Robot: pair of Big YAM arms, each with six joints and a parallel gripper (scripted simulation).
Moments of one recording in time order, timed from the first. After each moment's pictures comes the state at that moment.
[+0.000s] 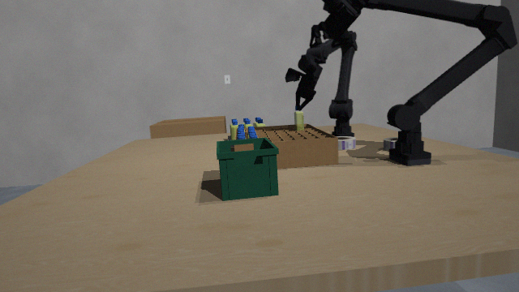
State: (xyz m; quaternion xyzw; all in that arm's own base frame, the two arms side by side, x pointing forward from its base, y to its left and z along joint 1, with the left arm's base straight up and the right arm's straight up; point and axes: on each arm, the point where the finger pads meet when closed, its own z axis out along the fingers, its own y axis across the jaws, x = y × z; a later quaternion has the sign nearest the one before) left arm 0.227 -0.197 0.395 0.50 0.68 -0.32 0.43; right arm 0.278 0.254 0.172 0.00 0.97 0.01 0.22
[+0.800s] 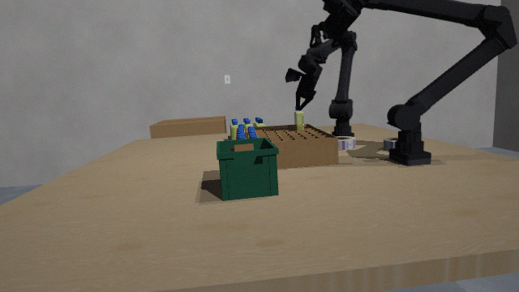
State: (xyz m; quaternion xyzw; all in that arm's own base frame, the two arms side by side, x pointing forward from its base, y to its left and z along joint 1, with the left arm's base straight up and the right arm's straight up) left arm 0.227 -0.197 0.395 0.50 0.68 -0.32 0.43; right arm 0.277 0.253 0.171 0.00 0.97 0.00 0.22
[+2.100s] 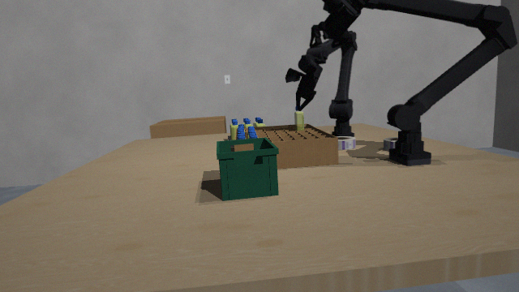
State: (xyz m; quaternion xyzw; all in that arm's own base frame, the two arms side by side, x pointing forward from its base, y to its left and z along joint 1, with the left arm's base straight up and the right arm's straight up) left arm 0.227 -0.197 0.395 0.50 0.68 -0.32 0.43; right arm 0.277 0.254 0.171 0.00 0.97 0.00 0.22
